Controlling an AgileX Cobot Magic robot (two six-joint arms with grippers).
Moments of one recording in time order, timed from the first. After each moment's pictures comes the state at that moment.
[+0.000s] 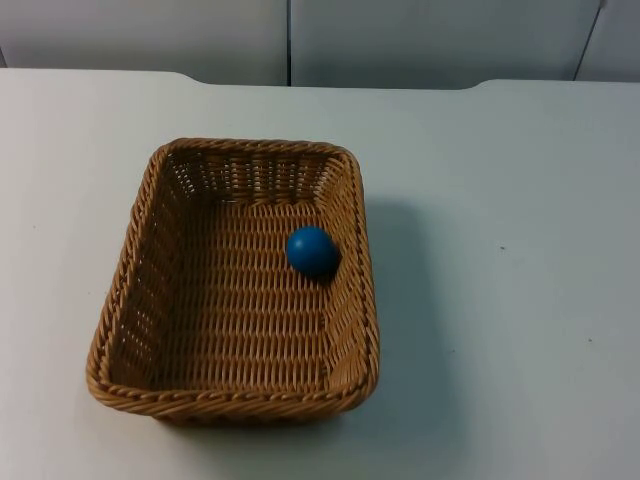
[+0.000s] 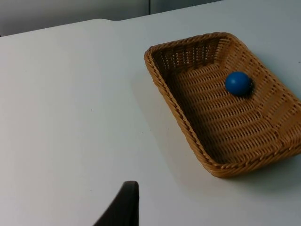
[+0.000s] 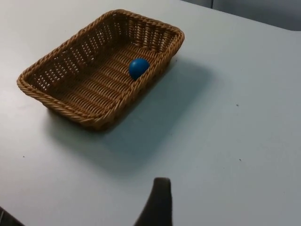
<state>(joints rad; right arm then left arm) 0.63 0.00 -0.52 -0.08 1.09 0.04 -0.14 0.00 -0.51 -0.20 1.09 0.18</state>
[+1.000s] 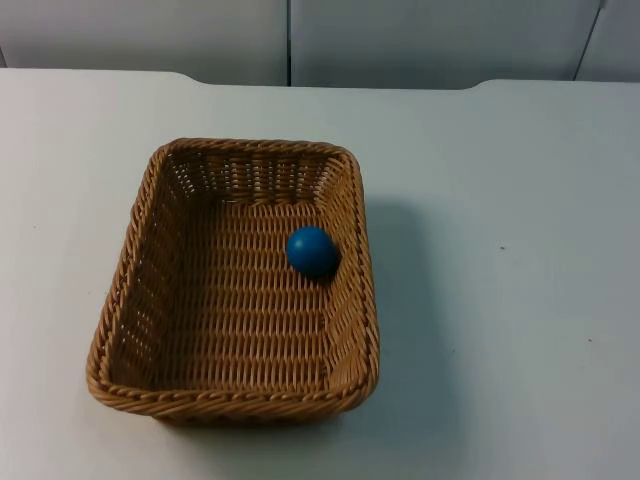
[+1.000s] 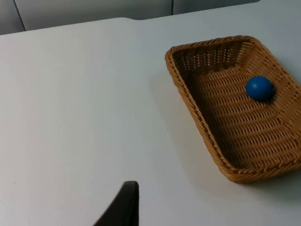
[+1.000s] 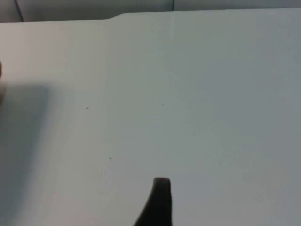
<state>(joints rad) 0.00 0.00 -0.52 -0.08 1.09 0.04 -0.07 0.00 -0.51 -0.20 1.09 0.18</state>
